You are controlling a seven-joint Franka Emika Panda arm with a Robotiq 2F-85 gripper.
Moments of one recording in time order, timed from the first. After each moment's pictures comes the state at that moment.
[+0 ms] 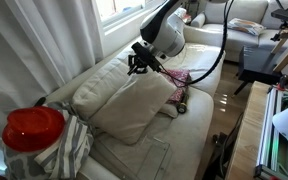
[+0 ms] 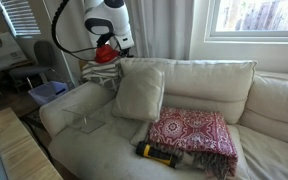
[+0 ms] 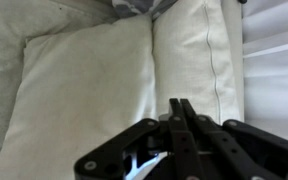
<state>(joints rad) -0.51 0.80 0.81 -1.98 0.71 3.23 0.54</state>
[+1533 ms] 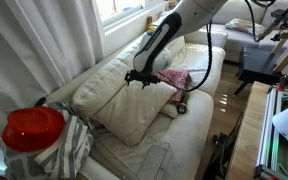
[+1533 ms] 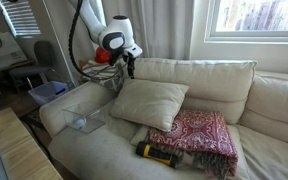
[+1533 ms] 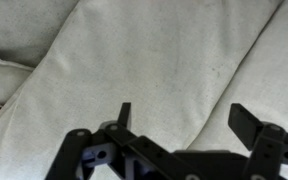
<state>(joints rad) 0.19 0.89 0.01 -1.71 0.43 2.90 0.67</state>
